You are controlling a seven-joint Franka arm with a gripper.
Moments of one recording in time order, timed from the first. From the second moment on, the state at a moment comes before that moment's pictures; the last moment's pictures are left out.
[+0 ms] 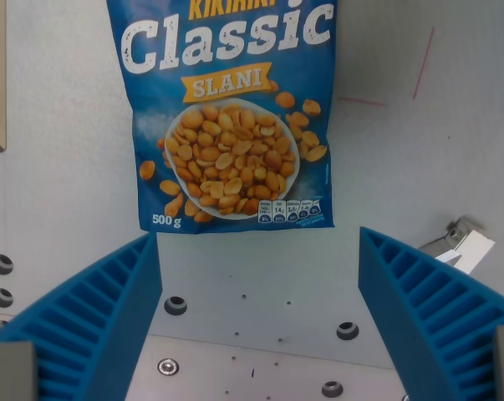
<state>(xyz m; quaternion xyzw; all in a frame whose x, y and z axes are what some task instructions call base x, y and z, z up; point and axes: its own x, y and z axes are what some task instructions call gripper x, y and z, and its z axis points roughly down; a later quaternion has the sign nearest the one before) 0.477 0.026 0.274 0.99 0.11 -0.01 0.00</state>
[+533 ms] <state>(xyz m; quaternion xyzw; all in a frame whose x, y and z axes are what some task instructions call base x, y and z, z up) 0.480 0.026 0.275 0.99 0.11 0.00 0.00</state>
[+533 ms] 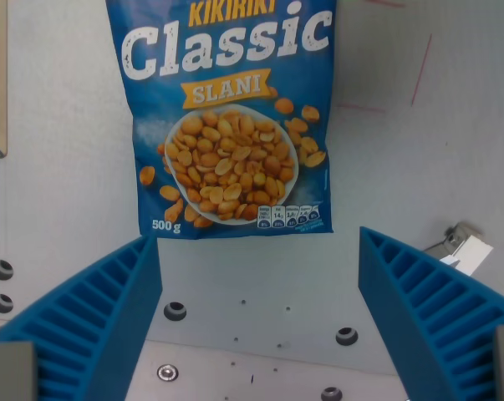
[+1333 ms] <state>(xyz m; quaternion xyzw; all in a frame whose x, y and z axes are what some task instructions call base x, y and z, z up) 0.489 0.026 0.276 0.99 0.11 0.03 0.00</state>
